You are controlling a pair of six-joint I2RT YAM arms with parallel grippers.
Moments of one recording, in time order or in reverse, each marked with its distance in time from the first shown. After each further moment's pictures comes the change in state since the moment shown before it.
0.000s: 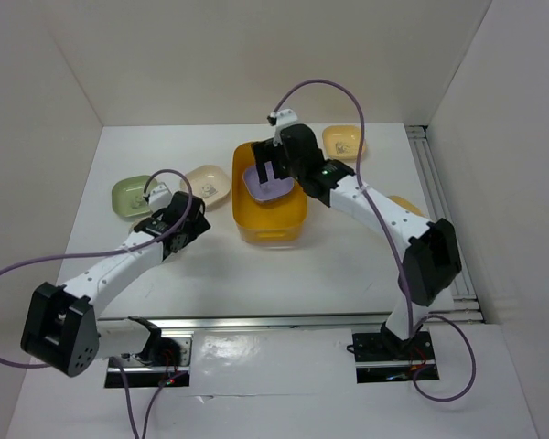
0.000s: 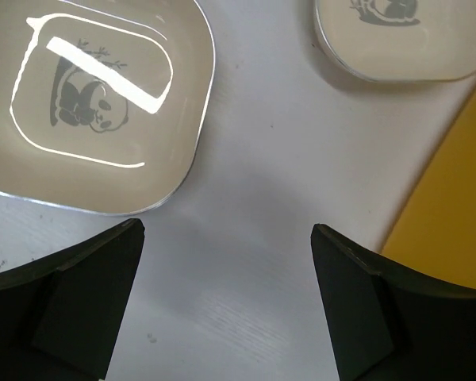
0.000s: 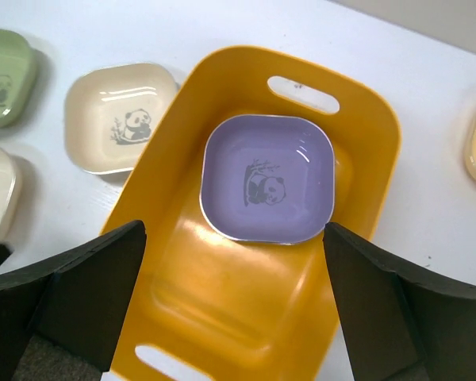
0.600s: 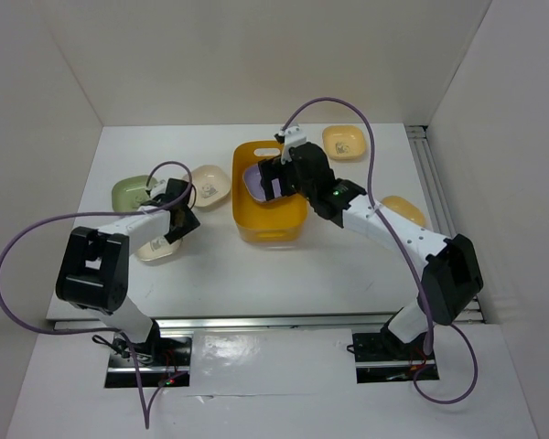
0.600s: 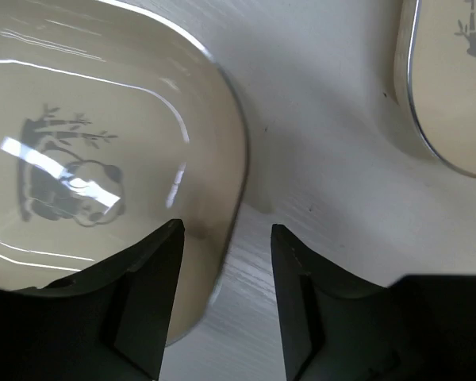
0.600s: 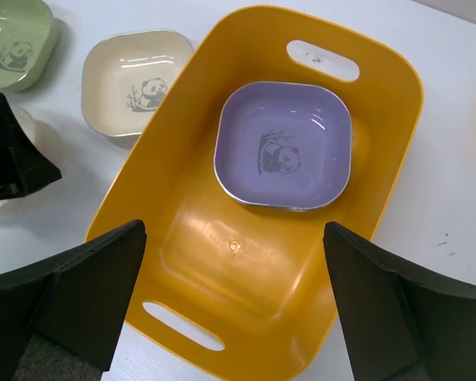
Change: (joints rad) left arm 0.230 0.397 0.093 0.173 0.188 0.148; right arm 0.024 -0.198 -0.266 0.119 -0.037 0.004
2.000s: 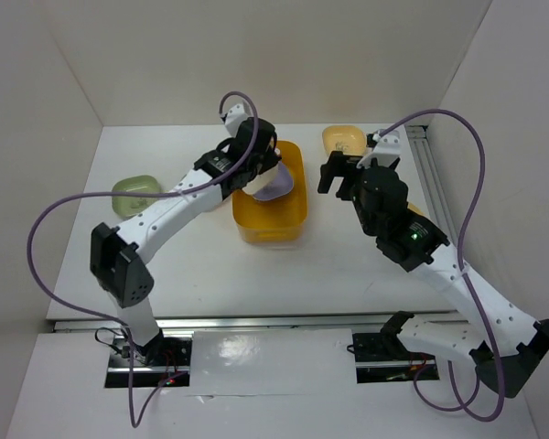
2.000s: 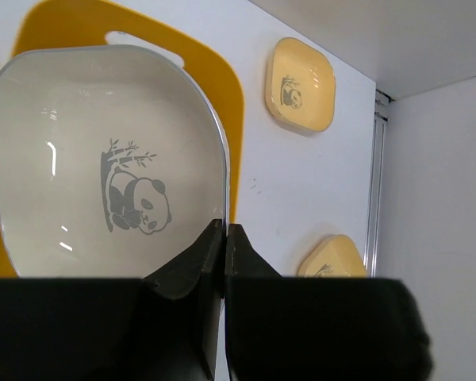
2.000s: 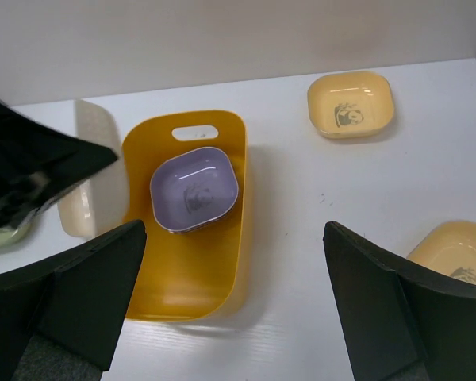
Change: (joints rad) left arm -0.499 0.098 0.807 -0.154 -0.121 -0.156; right arm 0.011 -0.521 -0.142 -0.160 0.426 0.196
